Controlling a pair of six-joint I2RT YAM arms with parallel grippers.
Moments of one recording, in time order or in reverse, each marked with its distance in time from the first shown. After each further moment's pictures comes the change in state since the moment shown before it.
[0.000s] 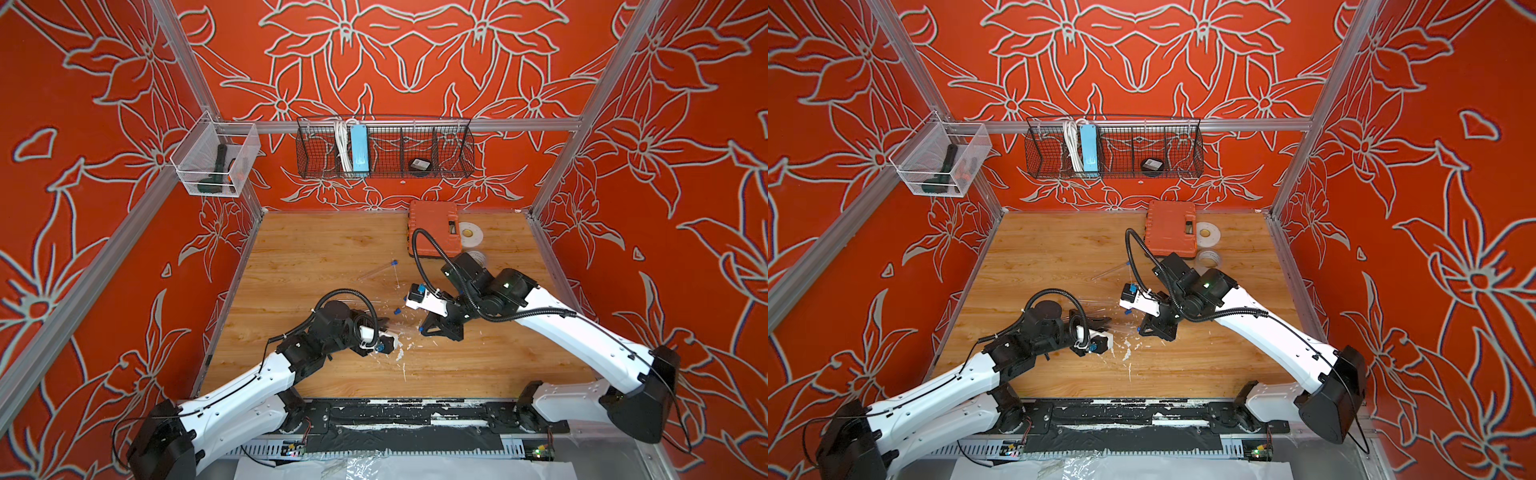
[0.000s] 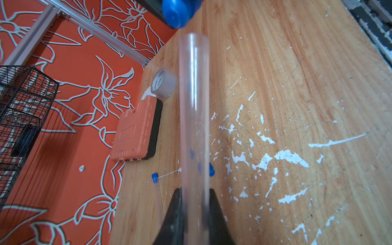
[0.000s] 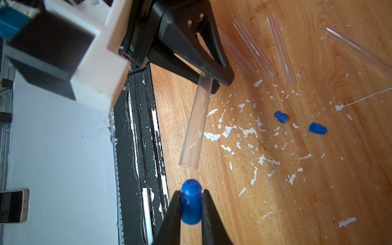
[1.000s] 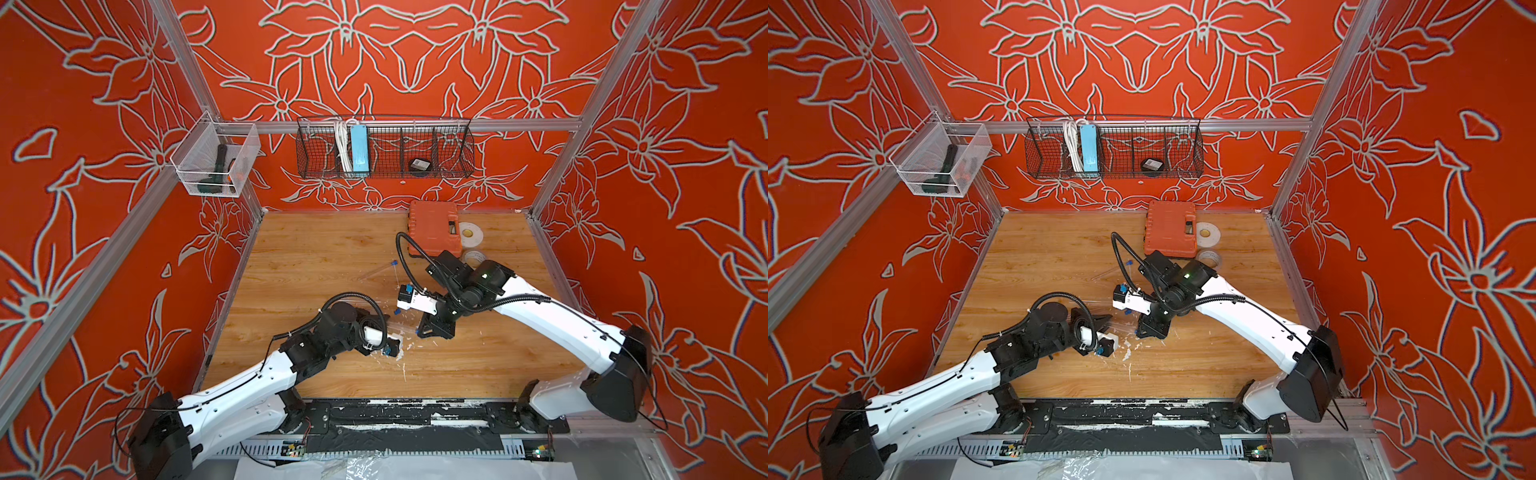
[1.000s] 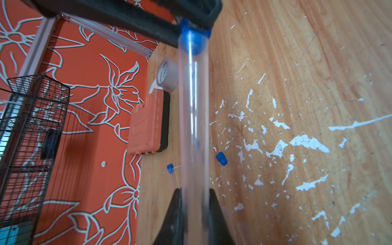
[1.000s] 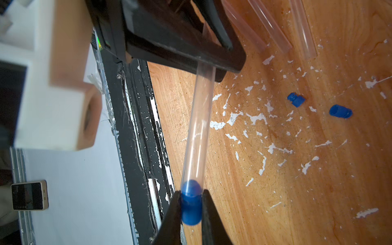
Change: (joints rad) left arm -0.098 0.019 0.043 -0.028 -0.189 0.105; right arm 0.028 0.154 0.124 -0.116 0.042 0.039
